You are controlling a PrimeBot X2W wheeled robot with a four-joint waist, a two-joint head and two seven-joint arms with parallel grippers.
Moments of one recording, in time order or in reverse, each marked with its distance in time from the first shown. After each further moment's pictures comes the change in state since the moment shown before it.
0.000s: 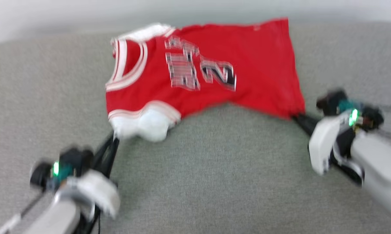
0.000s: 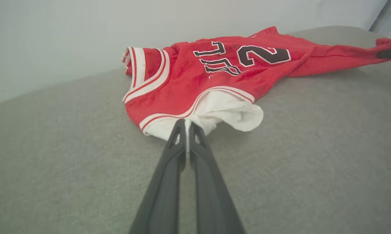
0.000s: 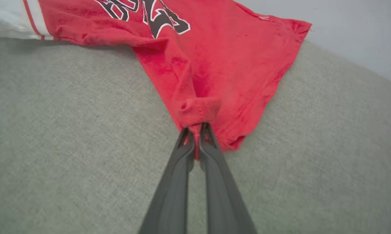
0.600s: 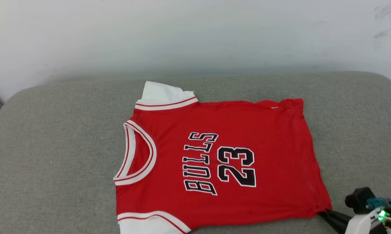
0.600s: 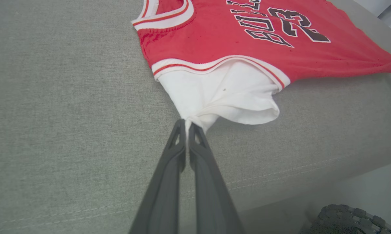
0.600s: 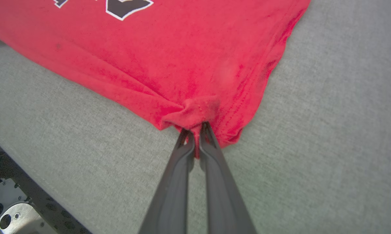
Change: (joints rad) left arm 0.630 0.091 -0.012 -0.336 -0.181 0.222 0.052; right arm 0.442 -0.218 0.031 -0.182 0.052 0.000 -0.088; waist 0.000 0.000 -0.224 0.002
